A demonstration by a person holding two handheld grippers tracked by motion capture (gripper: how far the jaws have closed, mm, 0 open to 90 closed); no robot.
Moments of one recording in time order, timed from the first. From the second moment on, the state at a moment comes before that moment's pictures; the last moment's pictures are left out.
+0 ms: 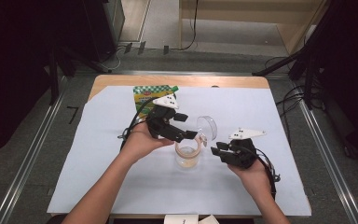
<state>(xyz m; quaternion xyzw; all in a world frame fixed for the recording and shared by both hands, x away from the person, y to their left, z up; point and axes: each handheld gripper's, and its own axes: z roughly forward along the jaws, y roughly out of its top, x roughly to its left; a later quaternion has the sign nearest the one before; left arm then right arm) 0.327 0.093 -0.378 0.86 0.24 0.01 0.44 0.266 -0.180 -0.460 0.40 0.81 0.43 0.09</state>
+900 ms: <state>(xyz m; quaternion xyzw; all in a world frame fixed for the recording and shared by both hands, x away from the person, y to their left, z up) 0.343 0.196 -0.364 0.83 0.33 0.04 0.44 0.227 -0.141 -0.459 0.32 0.84 0.45 0.04</state>
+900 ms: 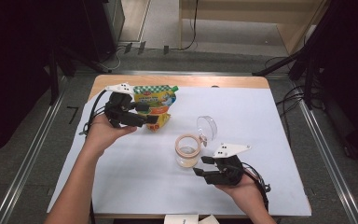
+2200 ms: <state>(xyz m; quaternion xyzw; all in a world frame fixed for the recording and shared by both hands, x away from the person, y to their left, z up) 0.395 0.207 -0.427 0.82 0.38 0.03 0.43 0.222 -0.111 -0.465 0.27 0.86 0.44 0.02</state>
